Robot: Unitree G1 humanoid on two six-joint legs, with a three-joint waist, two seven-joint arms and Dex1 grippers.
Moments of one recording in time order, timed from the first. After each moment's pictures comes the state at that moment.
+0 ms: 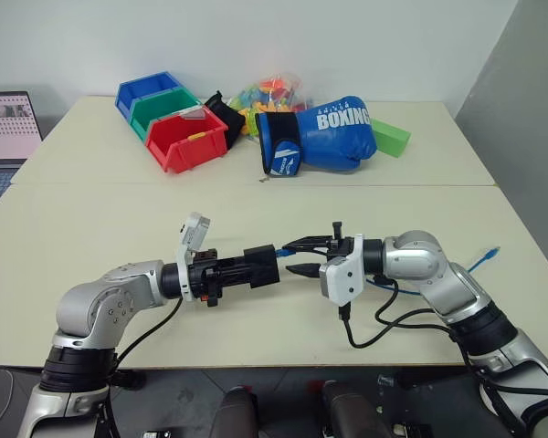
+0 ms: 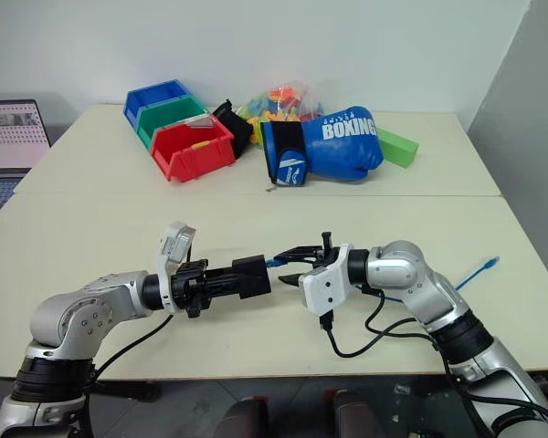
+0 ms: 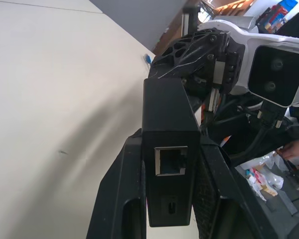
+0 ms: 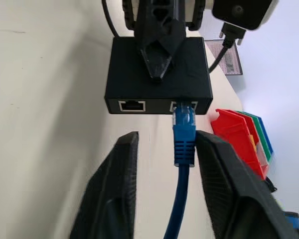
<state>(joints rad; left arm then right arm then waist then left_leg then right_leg) -0.31 0.66 0.07 -0.14 -0.83 0.88 -1.09 -0.57 -0.55 0.43 -0.08 -0.17 -0.37 0.92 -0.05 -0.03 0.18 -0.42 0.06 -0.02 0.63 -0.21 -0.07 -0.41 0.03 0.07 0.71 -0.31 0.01</state>
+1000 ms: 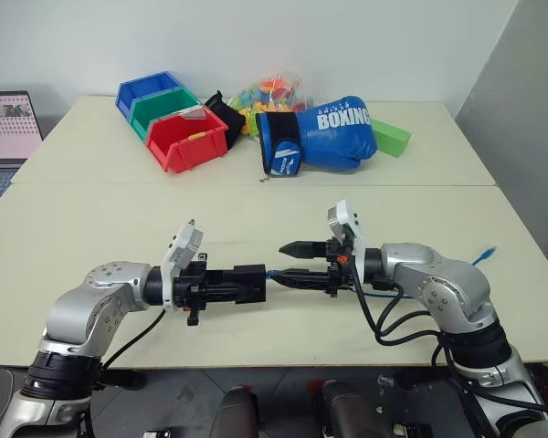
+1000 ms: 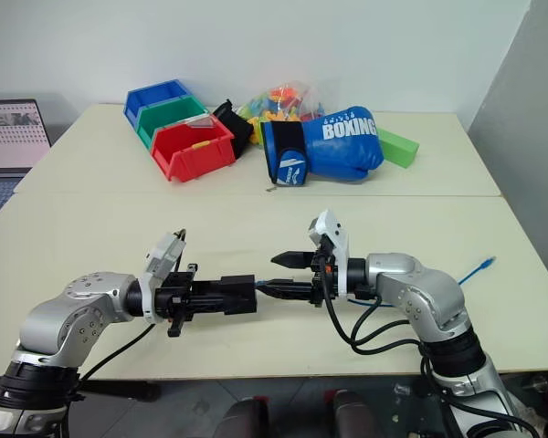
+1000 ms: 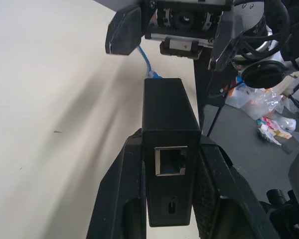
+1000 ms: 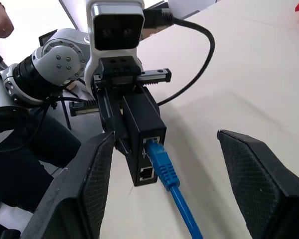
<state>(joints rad) -0.26 0.74 0.04 -0.12 -0.67 0.62 -1.32 -0.52 -0.38 0.20 -0.28 0.66 0.89 0.85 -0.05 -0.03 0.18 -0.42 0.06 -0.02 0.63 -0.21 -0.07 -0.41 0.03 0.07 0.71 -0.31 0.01</state>
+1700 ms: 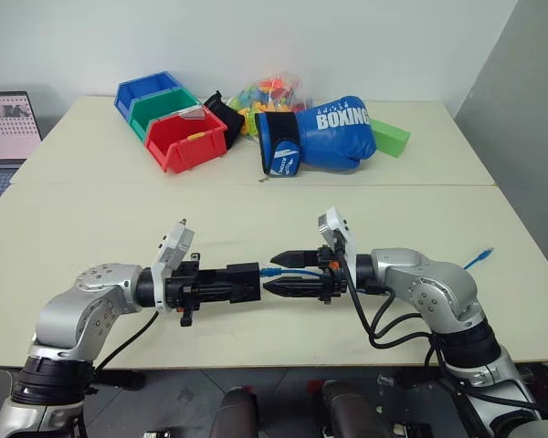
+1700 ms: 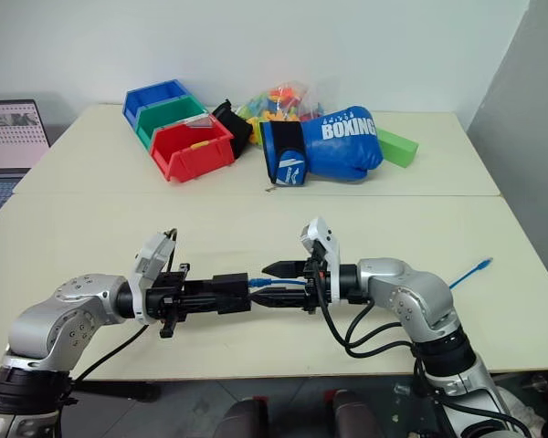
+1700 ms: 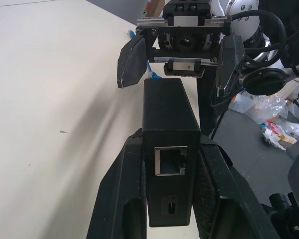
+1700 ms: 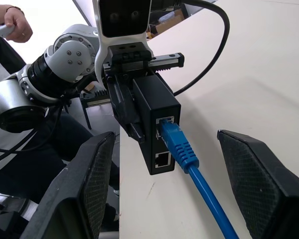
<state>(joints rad) -0.23 0.76 0.07 -0.13 -0.70 0.62 -1.33 -0.52 -0.34 0.23 -0.25 0.67 0.91 0.86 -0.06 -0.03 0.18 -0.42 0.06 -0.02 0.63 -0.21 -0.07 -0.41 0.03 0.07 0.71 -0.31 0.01</state>
